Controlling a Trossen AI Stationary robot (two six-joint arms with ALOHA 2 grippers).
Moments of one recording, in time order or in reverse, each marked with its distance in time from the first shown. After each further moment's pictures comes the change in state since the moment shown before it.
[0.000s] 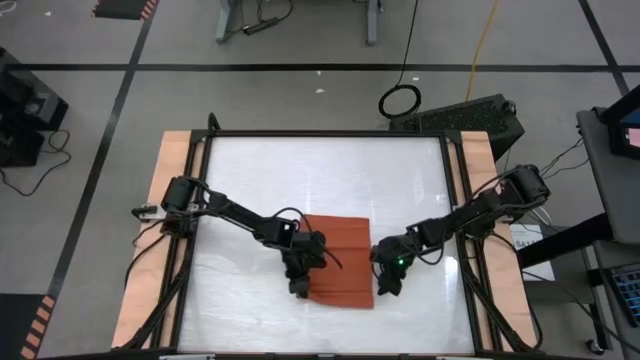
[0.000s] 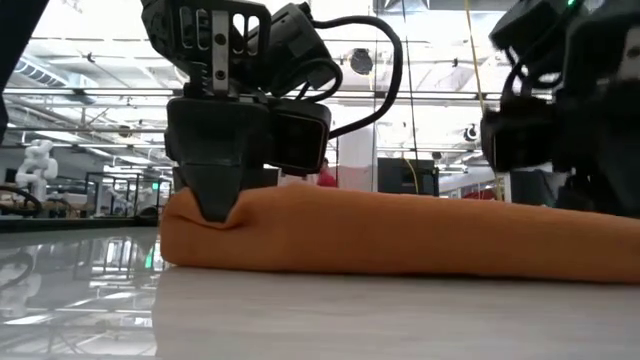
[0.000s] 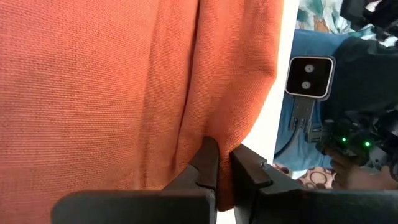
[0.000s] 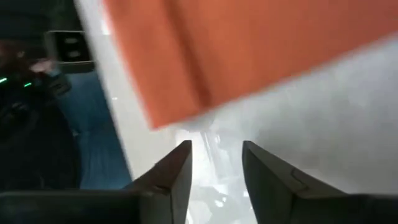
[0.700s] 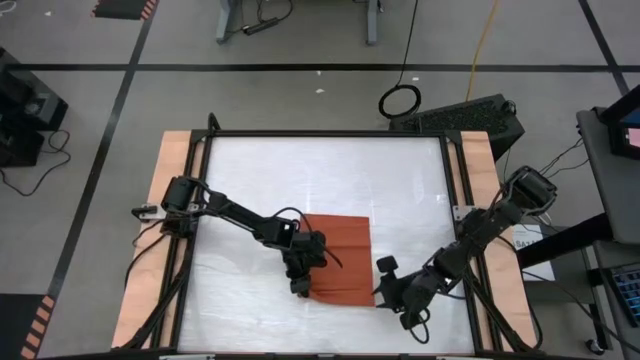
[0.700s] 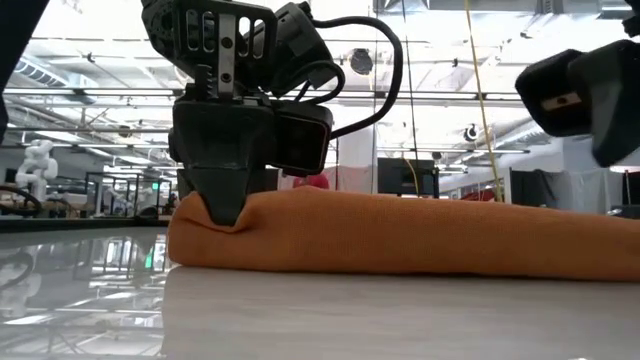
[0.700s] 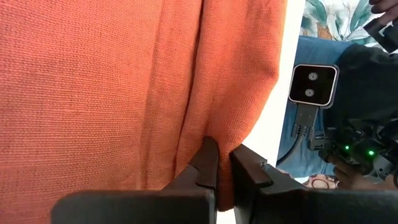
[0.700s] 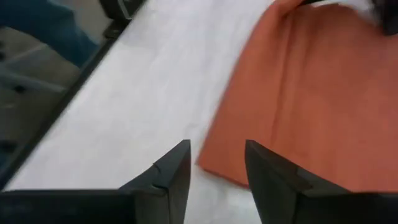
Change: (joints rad) left arm 0.002 0.001 0.000 0.004 -0.027 -0.020; right arm 0.389 -0.034 0.175 -0.165 0.741 -0.777
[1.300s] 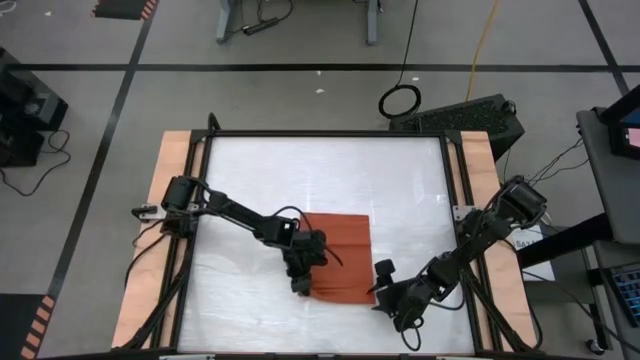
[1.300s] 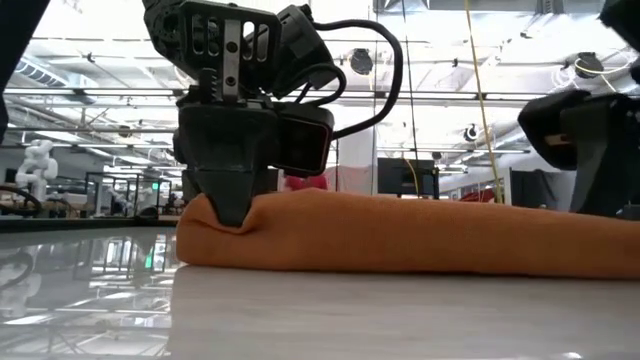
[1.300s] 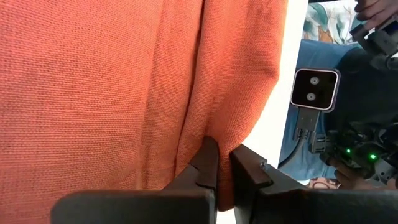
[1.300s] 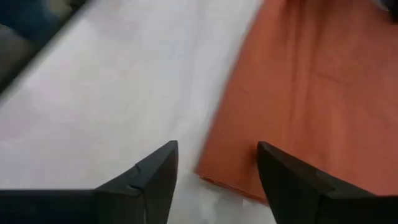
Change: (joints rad) left arm 0.007 0.000 0.000 0.002 -0.006 0.000; right arm 0.028 0.149 0.002 0.089 0.101 0.011
